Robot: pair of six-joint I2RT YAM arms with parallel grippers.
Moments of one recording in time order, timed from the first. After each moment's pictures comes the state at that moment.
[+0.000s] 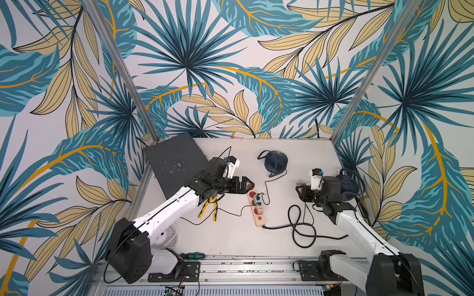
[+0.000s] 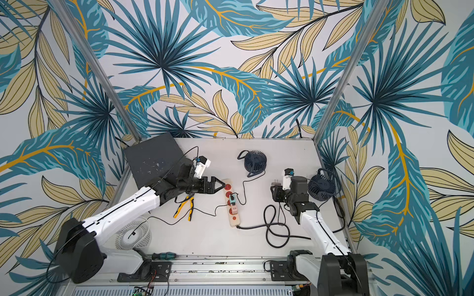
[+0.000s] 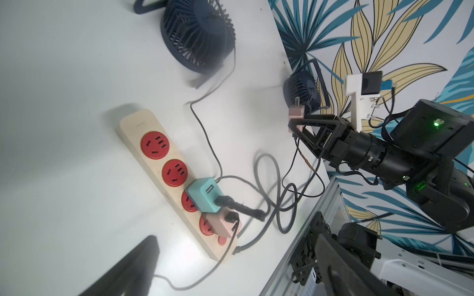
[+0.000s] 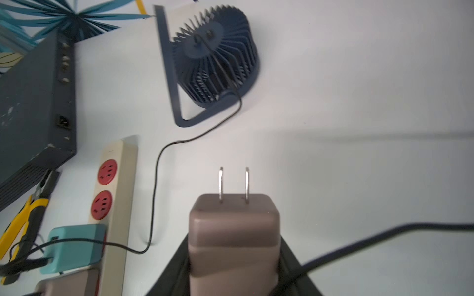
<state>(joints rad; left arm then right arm) -0.57 1.43 1.10 -0.34 0.51 -0.57 0.18 1.05 0.52 -0.09 -0.26 0.16</state>
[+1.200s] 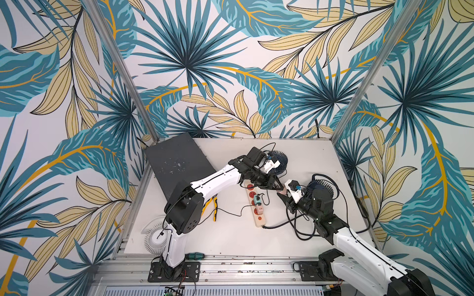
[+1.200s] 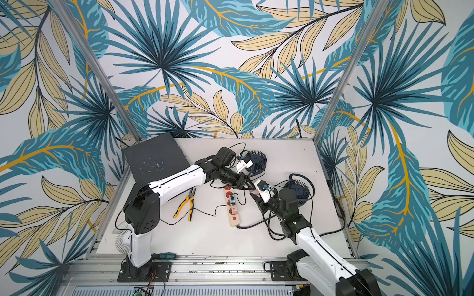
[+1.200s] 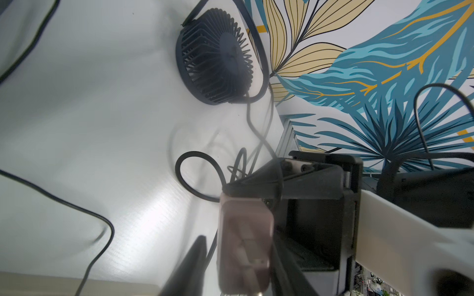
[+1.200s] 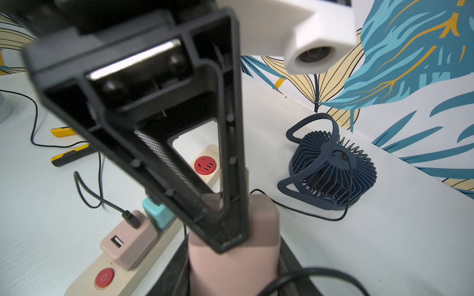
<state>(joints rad) -0.74 1.99 1.66 -0.50 0.81 -0.48 0.47 0.91 0.35 0.23 -0.31 -0.26</state>
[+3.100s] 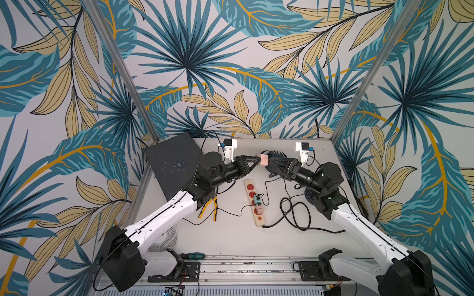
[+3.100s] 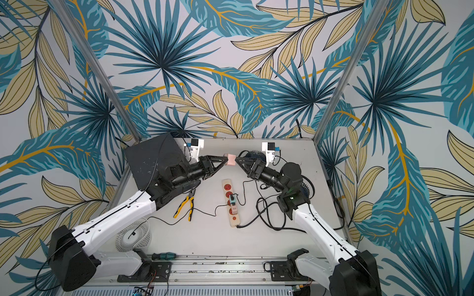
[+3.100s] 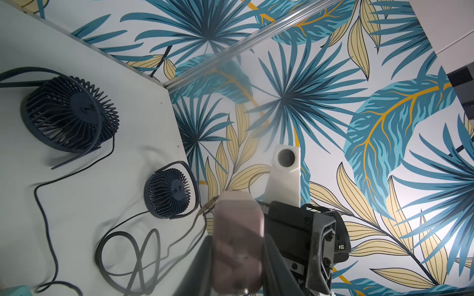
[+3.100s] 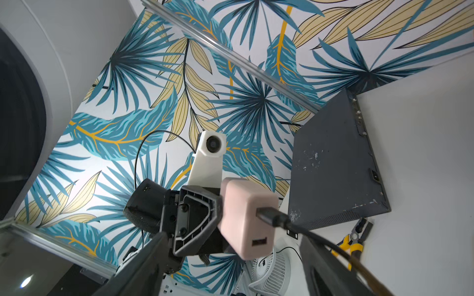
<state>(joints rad) -0.65 1.31 1.07 0.21 0.42 -1.15 0.49 1.11 0.79 0.51 -0.69 1.15</state>
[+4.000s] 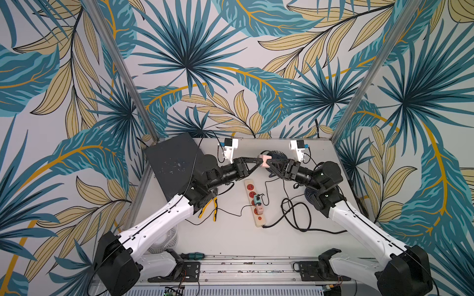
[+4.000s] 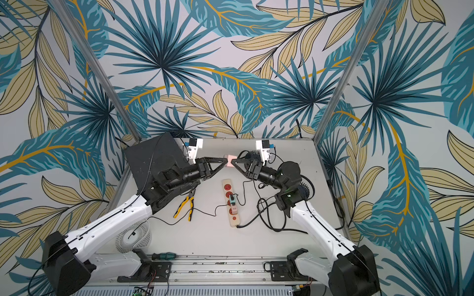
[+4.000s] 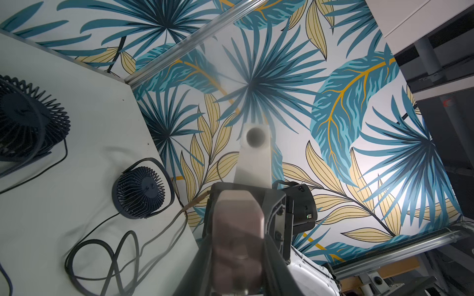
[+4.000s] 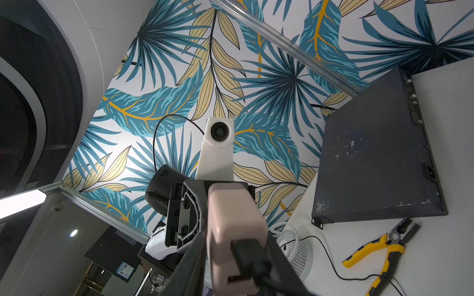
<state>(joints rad) -0.67 1.25 1.03 0.32 0.51 -1.15 0.52 1.15 0.82 0.62 -0.80 1.22</state>
